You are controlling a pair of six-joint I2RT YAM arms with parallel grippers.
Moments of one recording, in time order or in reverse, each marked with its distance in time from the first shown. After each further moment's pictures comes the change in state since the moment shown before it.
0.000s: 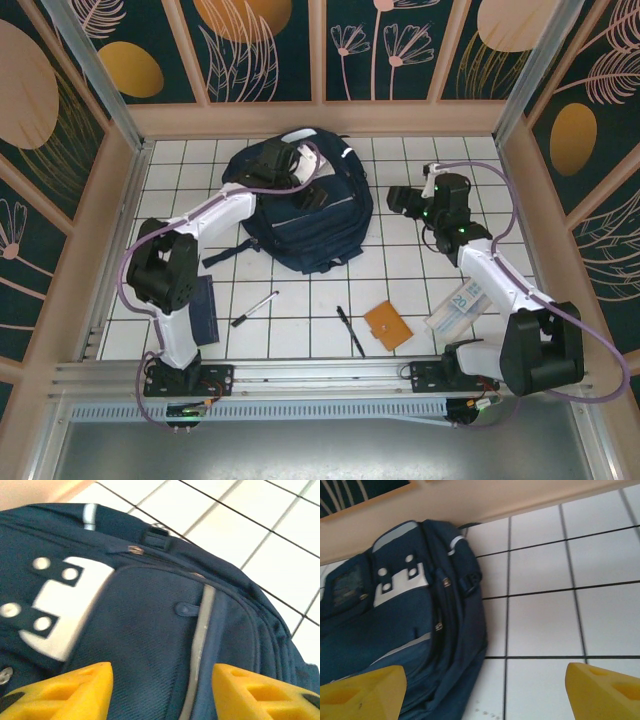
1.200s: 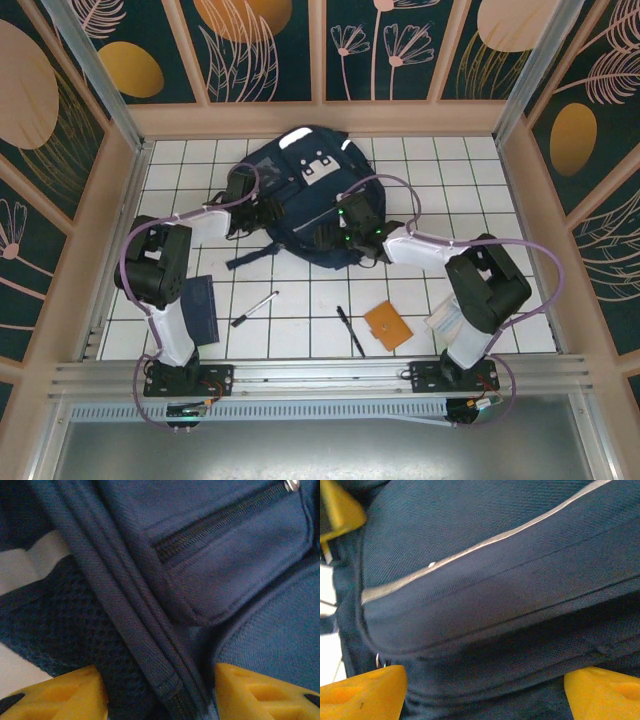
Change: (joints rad) left arm 0.176 -0.001 -0.375 0.176 -0.057 -0.879; right arm 0.444 0.431 0.173 -0.068 0.154 0.092
